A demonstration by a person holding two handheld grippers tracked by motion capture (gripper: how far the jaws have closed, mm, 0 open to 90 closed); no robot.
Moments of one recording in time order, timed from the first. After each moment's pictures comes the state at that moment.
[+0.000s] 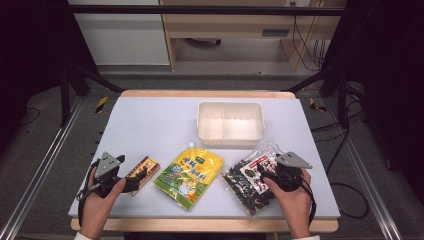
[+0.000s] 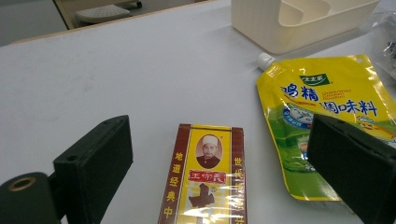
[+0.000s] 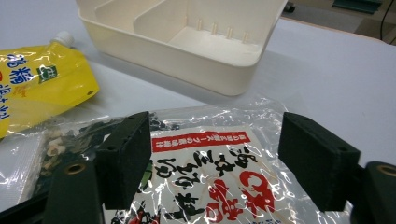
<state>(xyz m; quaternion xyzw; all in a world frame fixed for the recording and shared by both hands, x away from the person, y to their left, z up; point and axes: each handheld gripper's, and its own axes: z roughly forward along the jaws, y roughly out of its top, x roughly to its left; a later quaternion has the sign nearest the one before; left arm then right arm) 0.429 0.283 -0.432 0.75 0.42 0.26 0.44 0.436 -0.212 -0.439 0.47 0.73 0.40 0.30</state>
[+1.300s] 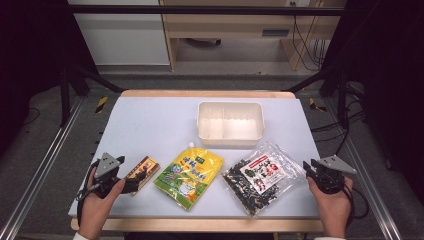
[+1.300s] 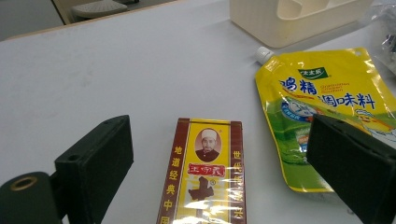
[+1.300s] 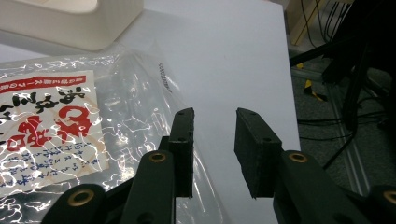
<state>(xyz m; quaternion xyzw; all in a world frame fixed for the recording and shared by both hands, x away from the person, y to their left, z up) 0.427 0.284 -0.431 0.76 0.42 0.26 0.43 0.428 -0.318 -0.449 0.54 0.69 0.34 0.34</state>
